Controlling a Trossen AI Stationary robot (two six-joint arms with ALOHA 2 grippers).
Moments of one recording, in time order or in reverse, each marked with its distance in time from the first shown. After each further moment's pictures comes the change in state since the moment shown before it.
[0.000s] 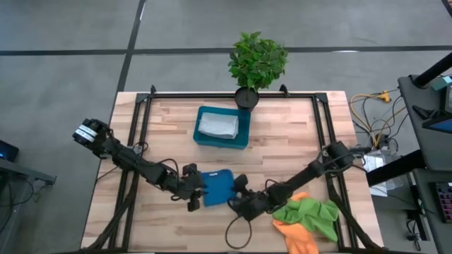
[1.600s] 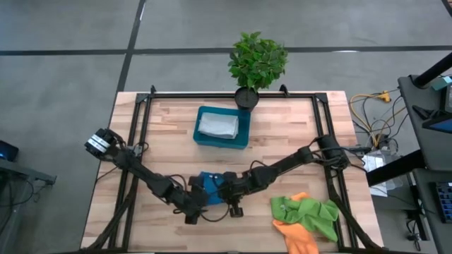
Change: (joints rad) left arm -0.102 0.207 0.108 -0.011 0.045 0.204; right arm -0.205 0.042 0.216 -0.163 -0.730 0.490
